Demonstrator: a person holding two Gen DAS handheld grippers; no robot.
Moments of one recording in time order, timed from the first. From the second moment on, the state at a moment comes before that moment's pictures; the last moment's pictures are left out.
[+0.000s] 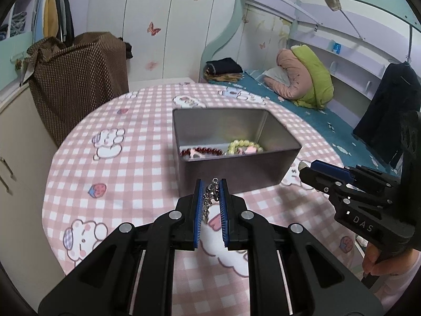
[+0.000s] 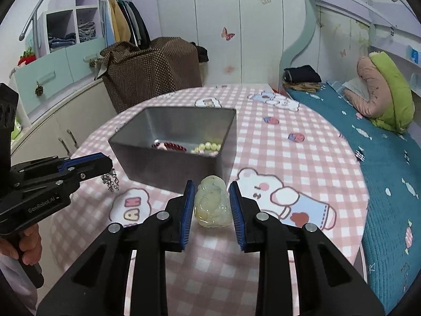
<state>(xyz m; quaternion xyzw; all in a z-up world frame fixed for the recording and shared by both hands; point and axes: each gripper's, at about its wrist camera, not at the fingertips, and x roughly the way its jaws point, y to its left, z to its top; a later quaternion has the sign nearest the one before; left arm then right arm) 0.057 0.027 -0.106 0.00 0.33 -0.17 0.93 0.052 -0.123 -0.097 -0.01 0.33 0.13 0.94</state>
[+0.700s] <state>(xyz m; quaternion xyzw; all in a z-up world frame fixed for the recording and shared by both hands) 0.073 0.015 -0.045 0.01 0.26 -0.19 0.95 0.079 -0.104 -0.045 -0.02 0.26 0.16 0.95</state>
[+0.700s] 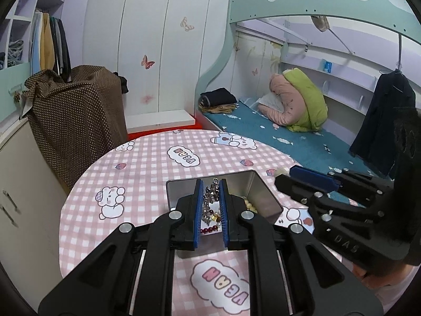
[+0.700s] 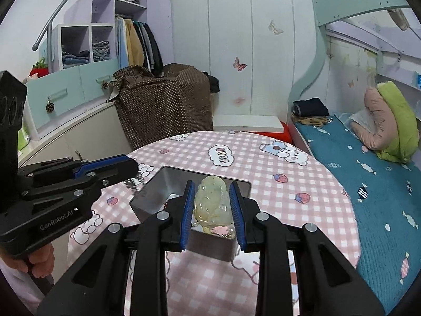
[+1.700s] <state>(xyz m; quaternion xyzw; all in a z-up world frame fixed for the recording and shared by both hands) 0.124 0.008 -0.086 0.00 0.32 -0.14 0.94 0.118 -0.119 -0.064 0.01 0.30 0.13 0.94</state>
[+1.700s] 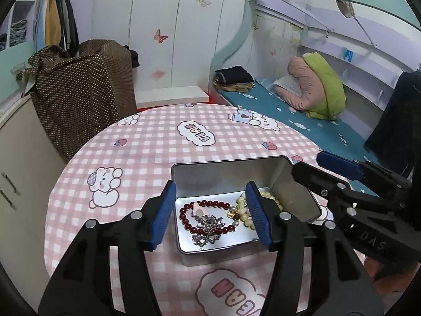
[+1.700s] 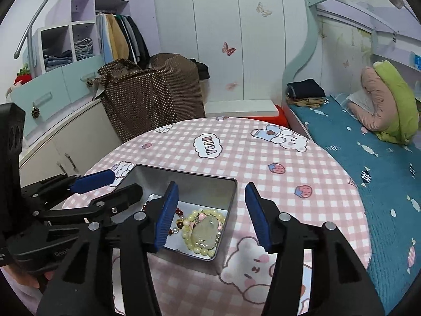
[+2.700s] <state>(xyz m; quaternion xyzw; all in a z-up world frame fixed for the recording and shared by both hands) 0.029 0.008 -0.013 0.02 0.25 -0.06 0.97 0.025 -0.138 -0.010 0.01 0.20 0.05 0.98</state>
